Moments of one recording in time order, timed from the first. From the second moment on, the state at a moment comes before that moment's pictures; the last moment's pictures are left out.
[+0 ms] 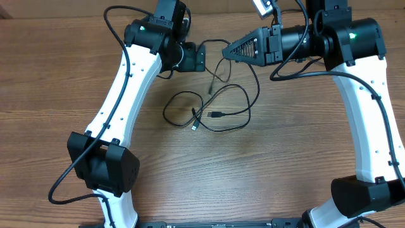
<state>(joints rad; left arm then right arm) -0.33 1.99 2.01 -1.17 0.06 -0.36 0.20 1.76 2.04 -1.16 -1.35 0.18</state>
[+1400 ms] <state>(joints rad) -0.03 1.99 2.01 -1.25 -0.21 -0.57 -0.11 1.56 2.04 -1.08 -1.11 0.40</state>
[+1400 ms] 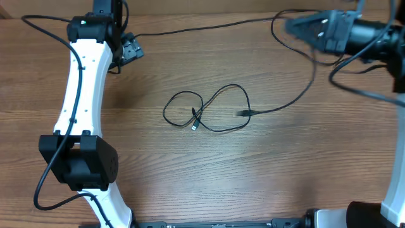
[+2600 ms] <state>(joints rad) 0.00 1.99 2.01 -1.28 0.06 -0.32 -0.23 1.56 2.04 -1.18 0.19 0.69</state>
